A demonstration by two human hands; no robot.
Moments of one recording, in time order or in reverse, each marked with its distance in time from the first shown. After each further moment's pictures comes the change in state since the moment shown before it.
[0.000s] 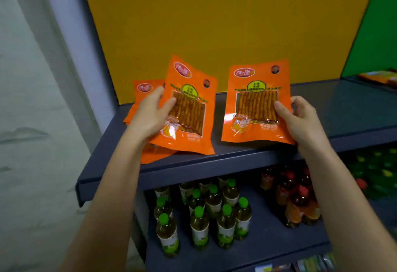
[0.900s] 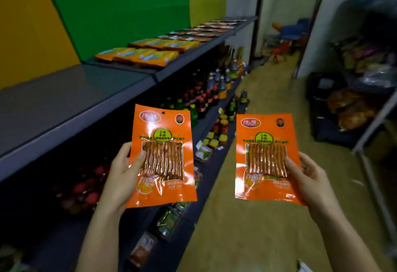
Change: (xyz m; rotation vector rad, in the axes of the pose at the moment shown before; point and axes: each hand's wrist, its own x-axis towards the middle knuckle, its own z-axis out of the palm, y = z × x) left_hand -0.145 0.251 0.421 -0.695 -0.744 -0.100; right_hand -0.249 0.114 -0.477 -0.012 0.834 0.417
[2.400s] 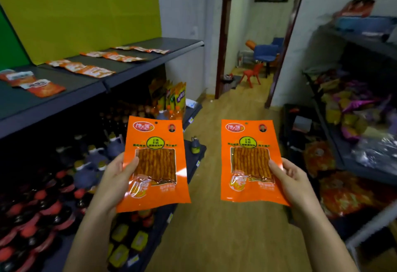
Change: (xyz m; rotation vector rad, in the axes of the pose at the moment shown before) left_hand 0.676 0.035 0.688 -0.117 -0.056 -0.106; right_hand 0.921 -0.023 -0.271 0.010 -0.015 0.005
